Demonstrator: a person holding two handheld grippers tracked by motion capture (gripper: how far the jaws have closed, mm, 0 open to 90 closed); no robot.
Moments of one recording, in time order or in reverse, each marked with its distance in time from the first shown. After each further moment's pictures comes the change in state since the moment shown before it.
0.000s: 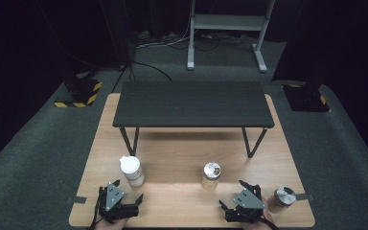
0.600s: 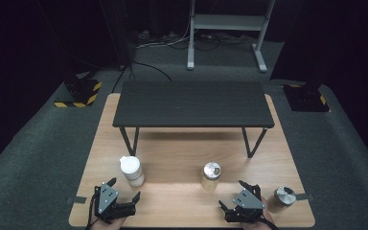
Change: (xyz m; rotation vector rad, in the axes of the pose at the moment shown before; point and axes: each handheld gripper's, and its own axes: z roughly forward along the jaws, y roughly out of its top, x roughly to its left) left arm 0.002 0.011 -0.014 -0.076 0.004 -0.028; right arm 0.001 0.000 0.000 0.005 0.005 -0.012
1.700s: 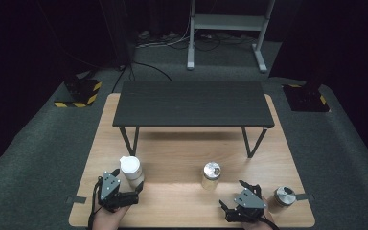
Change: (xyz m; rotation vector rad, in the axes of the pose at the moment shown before) left arm 0.009 0.021 0.023 -0.009 -0.021 -0.054; right arm -0.002 -0.001 -0.001 -0.014 0.009 0.021
